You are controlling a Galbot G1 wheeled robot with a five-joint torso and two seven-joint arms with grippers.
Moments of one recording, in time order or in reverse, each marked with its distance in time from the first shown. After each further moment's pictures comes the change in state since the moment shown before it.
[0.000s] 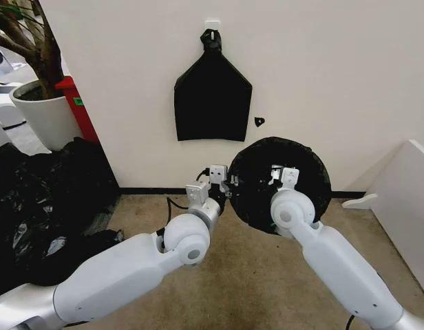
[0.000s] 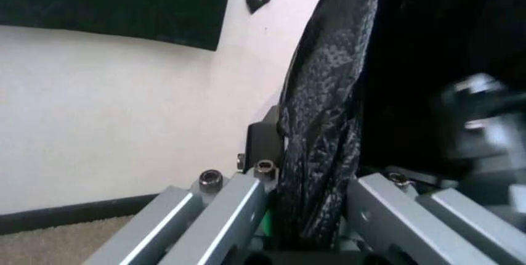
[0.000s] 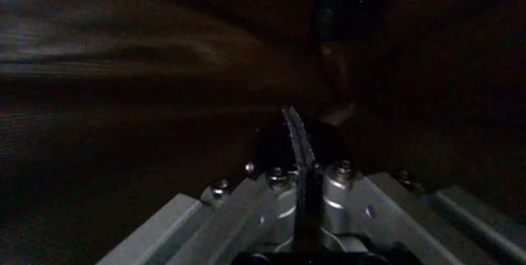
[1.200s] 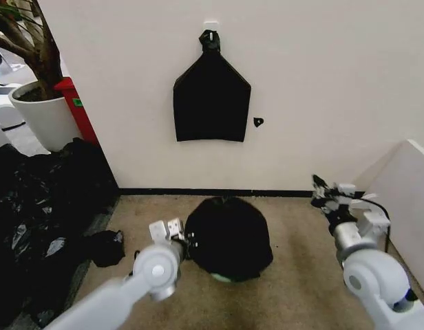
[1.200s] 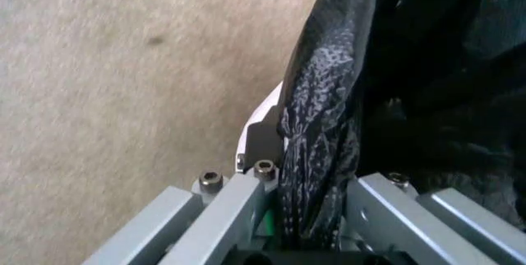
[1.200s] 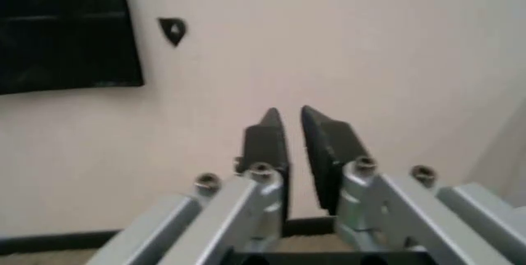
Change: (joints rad) left arm 0.481 0.100 -0.276 -0.053 -0.395 0.141 -0.291; right arm -0.700 0.034 0.641 0.164 -0.674 0.439 -0.715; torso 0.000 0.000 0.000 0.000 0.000
